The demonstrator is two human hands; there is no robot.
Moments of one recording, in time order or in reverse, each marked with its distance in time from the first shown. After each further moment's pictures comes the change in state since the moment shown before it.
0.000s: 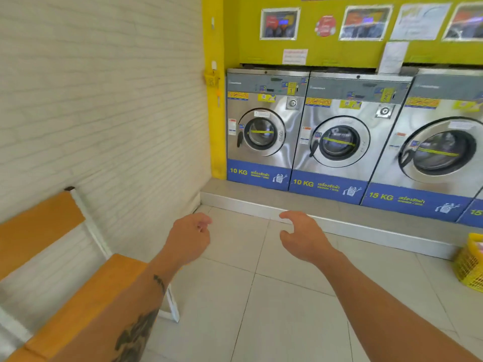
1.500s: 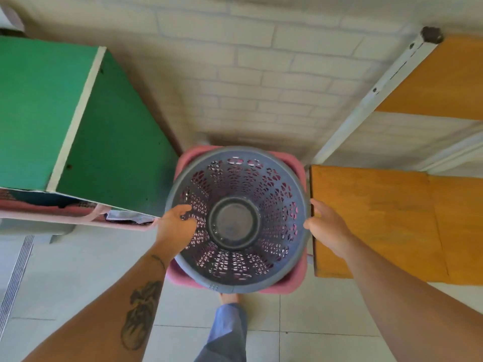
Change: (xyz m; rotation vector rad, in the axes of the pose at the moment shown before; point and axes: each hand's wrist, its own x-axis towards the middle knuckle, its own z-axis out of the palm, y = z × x) left_hand -0.711 -0.621 -0.374 -0.323 0.679 -1.507; right_hand -0.456 -0.515 0.671 -0.231 -1.221 -0.160
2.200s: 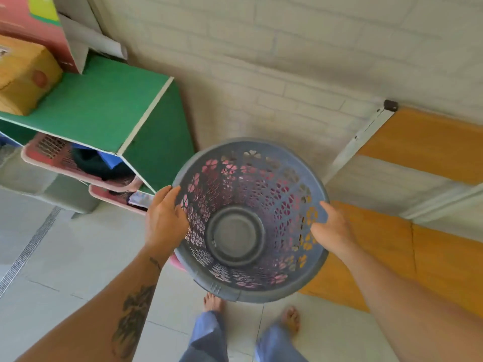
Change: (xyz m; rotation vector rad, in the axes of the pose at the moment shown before) left_hand -0.101 0.007 -0.024 0.067 0.550 0.338; right_hand -0.036 -0.002 -0.062 -0.293 0.132 -0.193
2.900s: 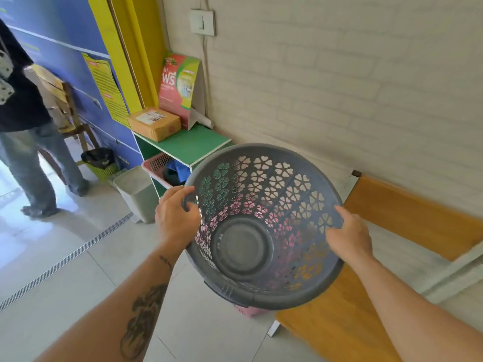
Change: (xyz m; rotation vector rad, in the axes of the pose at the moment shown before) left_hand -0.198 0.151 -0.108 -0.095 0.669 -0.103; right_hand -0.096 0.040 -0.150 -0.011 0.220 -0.567
